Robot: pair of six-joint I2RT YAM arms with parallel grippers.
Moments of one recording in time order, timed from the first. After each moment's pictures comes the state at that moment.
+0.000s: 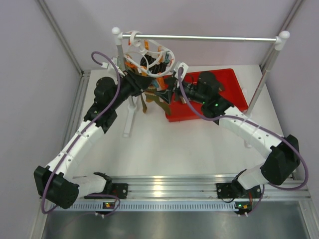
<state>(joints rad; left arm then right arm) -0.41 1.20 1.14 0.08 0.21 -0.88 0.68 1.44 1.28 0.20 -0.48 -0.14</state>
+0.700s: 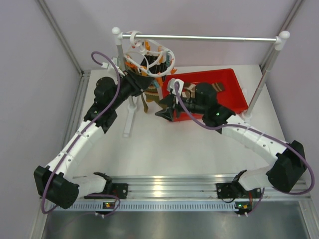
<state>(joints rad) -0.41 1.20 1.14 0.08 0.22 -0.89 0.73 1.36 1.15 0.06 -0.58 -0.15</state>
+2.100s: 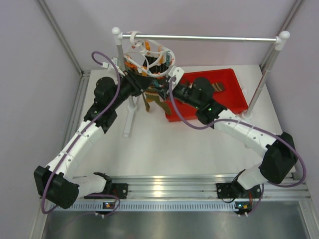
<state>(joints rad) -0.41 1.20 1.14 0.08 0.23 -0.88 0.75 1.46 1.23 0.35 -0.30 -0.23</state>
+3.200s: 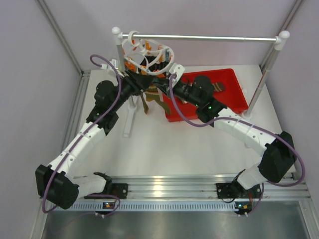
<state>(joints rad) -0.41 1.19 1.07 0.24 0.20 -0.88 0.74 1.48 1.26 0.35 -0.29 -0.22</state>
